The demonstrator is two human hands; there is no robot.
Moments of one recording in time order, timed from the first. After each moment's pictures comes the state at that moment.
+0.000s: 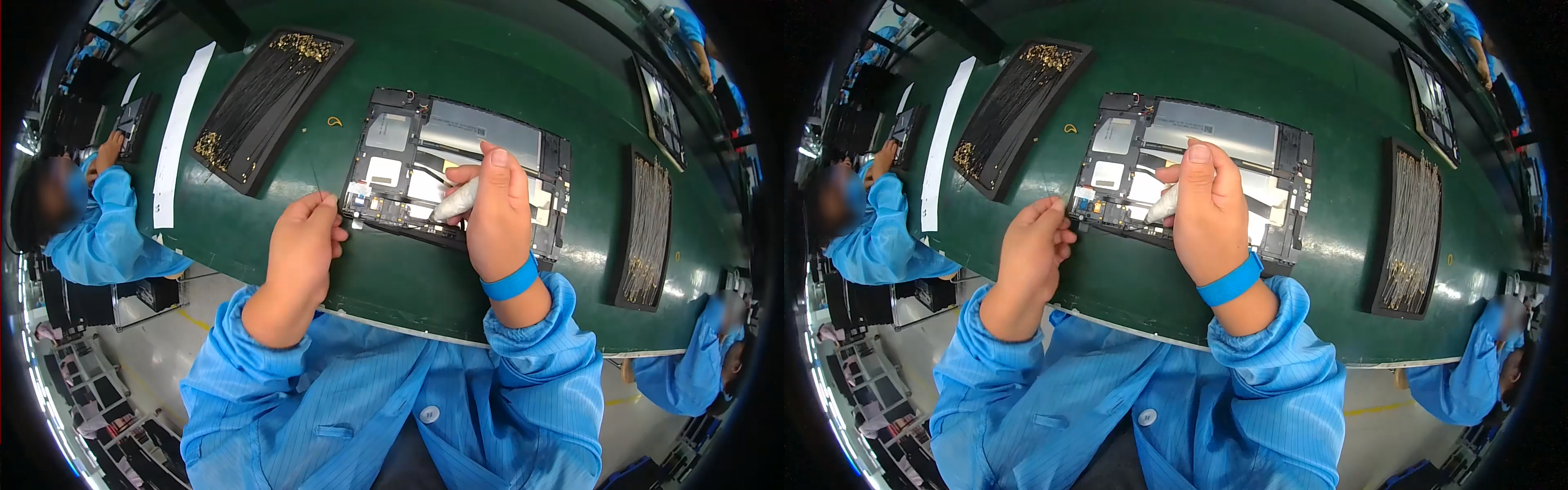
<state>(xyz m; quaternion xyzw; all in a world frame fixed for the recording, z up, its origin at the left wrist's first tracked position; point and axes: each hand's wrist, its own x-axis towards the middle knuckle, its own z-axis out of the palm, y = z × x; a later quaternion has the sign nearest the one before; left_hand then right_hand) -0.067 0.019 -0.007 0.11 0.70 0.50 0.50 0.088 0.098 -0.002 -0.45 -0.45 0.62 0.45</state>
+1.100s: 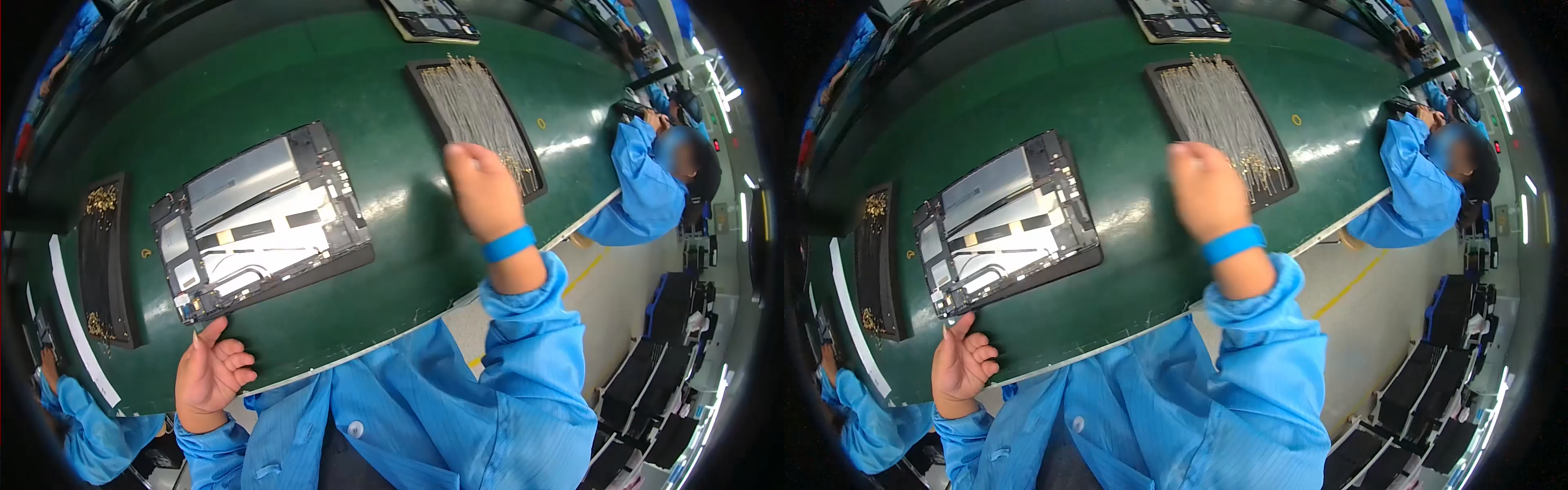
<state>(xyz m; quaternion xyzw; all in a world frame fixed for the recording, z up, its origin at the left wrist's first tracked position) -0.084 -0.011 -0.034 0.09 0.34 0.43 0.83 0.282 0.106 0.005 -0.77 -0.51 0.20 0.33</state>
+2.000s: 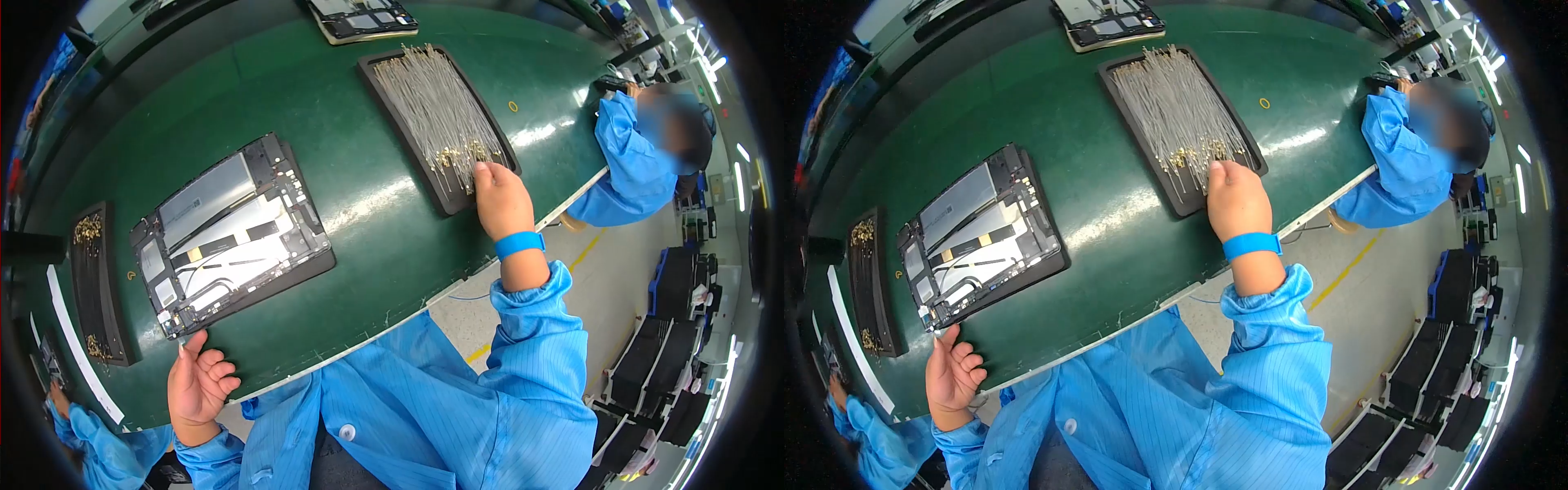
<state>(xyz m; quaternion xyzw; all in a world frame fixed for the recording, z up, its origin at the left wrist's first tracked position) -0.075 -0.009 -0.025 0.10 0.41 0.43 0.80 0.357 0.075 -0.009 -0.84 -0.48 0.10 0.23</state>
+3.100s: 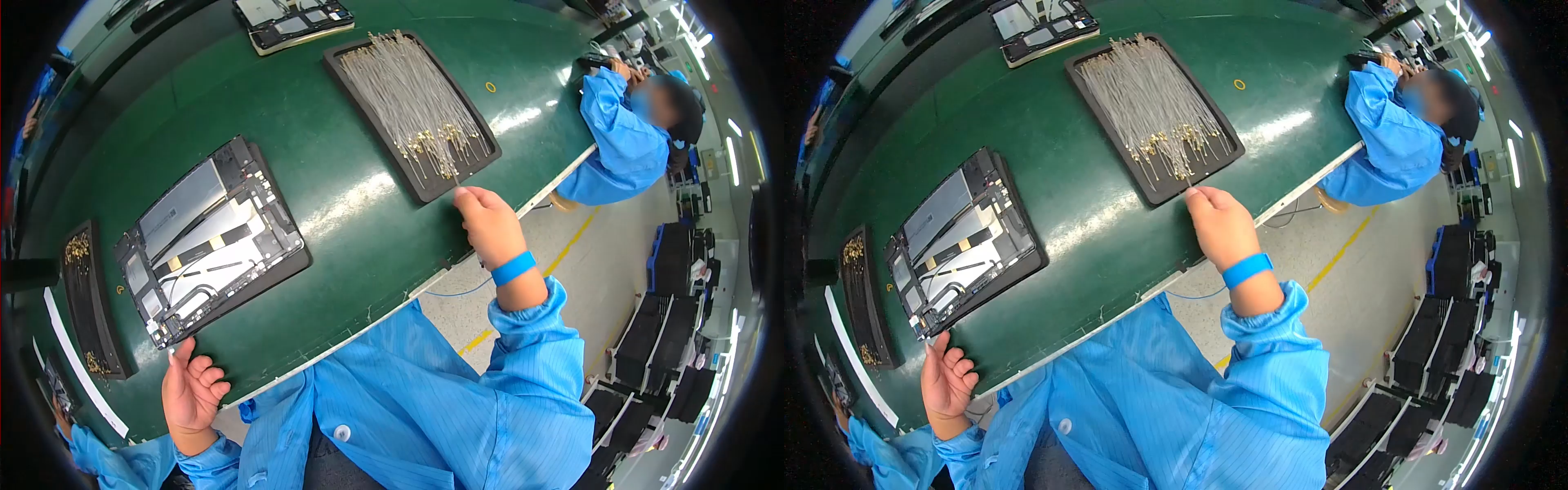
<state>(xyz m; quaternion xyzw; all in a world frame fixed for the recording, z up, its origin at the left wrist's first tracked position) -0.073 -0.009 -0.021 0.12 0.43 0.42 0.79 0.353 0.029 -0.011 -0.83 -0.33 0.31 0.32</state>
